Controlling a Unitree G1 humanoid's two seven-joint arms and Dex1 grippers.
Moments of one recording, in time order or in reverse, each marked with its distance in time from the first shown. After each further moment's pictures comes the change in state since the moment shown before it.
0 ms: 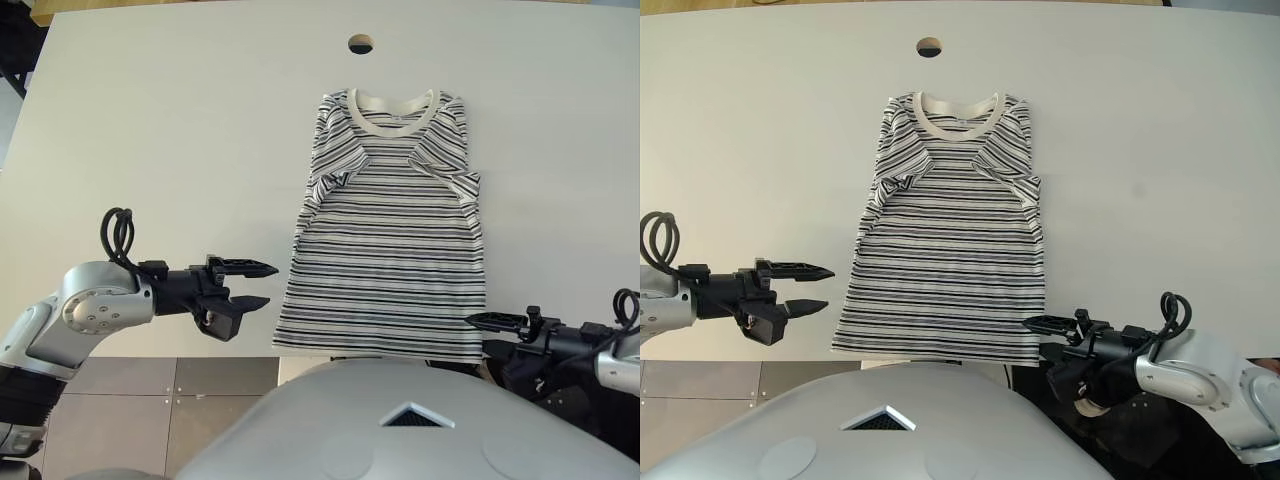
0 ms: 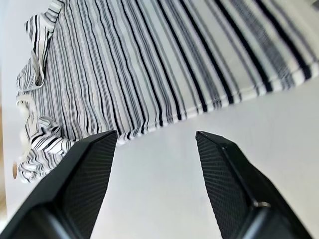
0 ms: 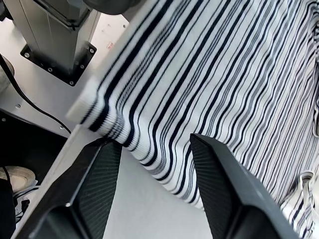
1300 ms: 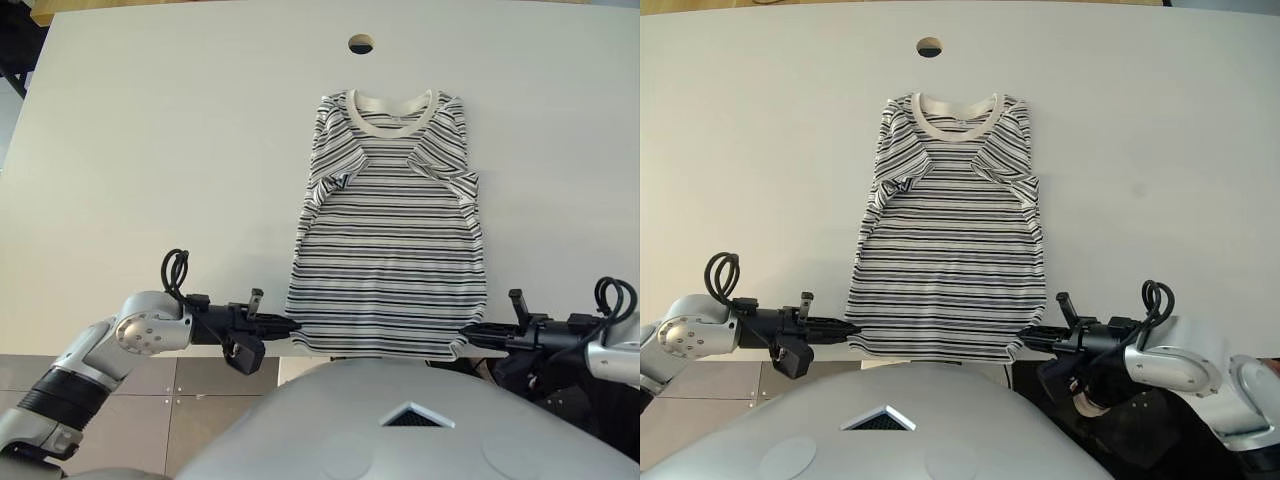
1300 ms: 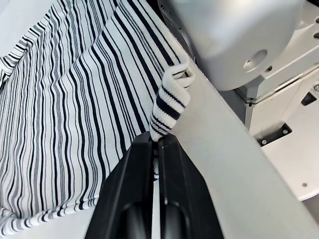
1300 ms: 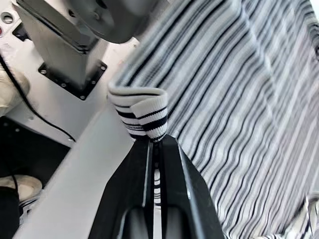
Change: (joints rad) left arm -0.013 -0.089 -0.264 0.093 -0.056 -0.094 -0.018; right arm -0.102 0.031 0.058 -0.010 0.096 0.050 0.122
